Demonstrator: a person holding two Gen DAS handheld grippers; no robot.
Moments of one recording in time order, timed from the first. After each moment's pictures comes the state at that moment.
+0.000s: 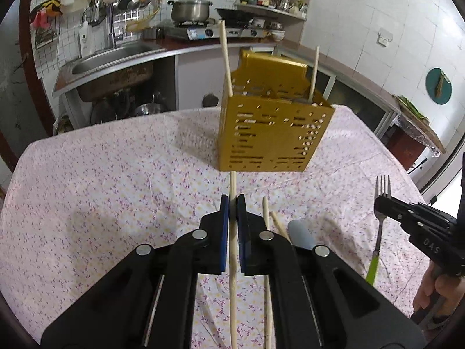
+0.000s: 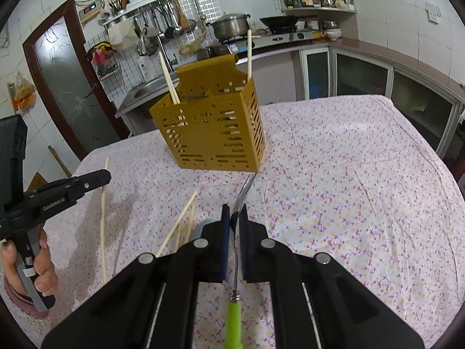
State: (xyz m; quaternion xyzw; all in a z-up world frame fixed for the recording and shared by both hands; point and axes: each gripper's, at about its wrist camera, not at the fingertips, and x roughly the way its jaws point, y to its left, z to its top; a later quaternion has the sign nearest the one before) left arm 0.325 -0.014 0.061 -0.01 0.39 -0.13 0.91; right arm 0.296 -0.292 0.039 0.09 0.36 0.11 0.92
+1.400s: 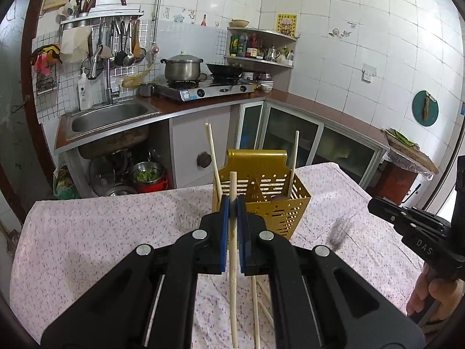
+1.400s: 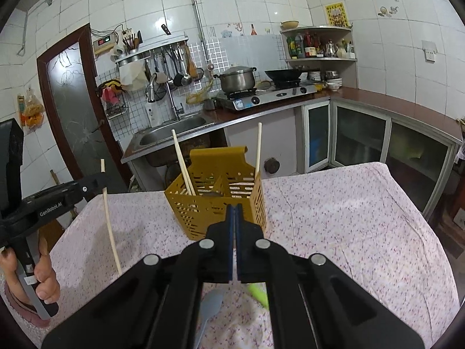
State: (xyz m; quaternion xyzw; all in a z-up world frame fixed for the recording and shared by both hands) left arm 0.340 -0.018 0.143 -0.02 0.27 -0.14 0.95; right arm 0.312 -0.291 0.119 0.08 0.25 0.10 0.96
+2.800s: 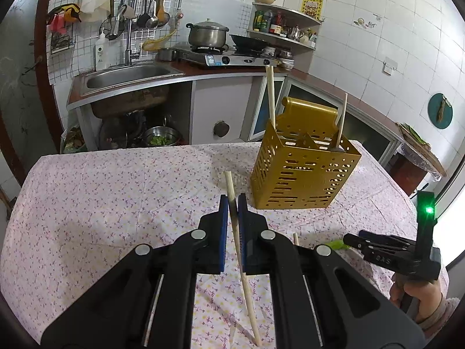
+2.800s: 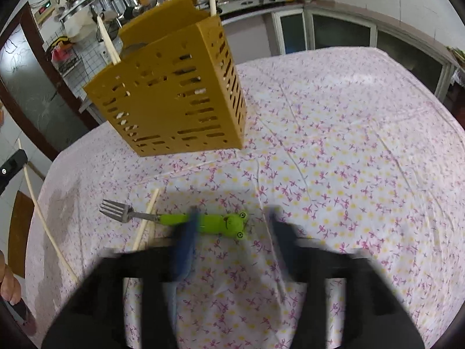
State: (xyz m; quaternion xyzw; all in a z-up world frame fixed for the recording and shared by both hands) left arm 0.347 0.045 0.074 -0.05 0.34 -0.11 0.93; right arm 0.361 -0.272 -0.023 0.13 0.43 0.04 0.89
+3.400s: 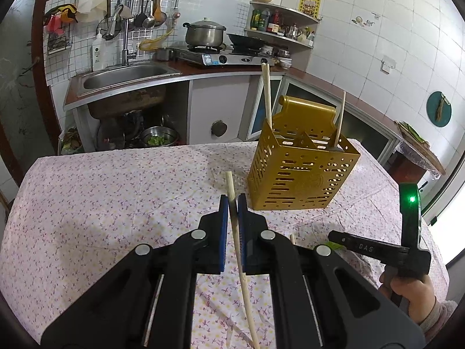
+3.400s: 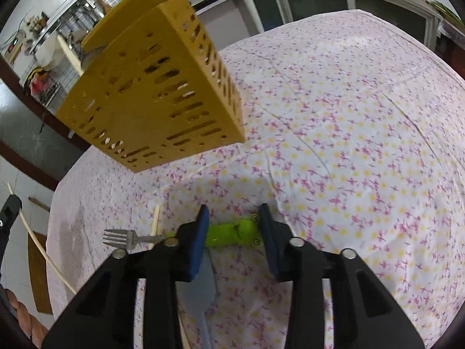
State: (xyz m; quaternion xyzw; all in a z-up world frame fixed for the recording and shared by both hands) left arm 0.353 0.042 0.072 -0.04 0.34 -0.12 0.93; right arm 0.387 -0.260 -0.043 0.22 0.47 0.01 0.85
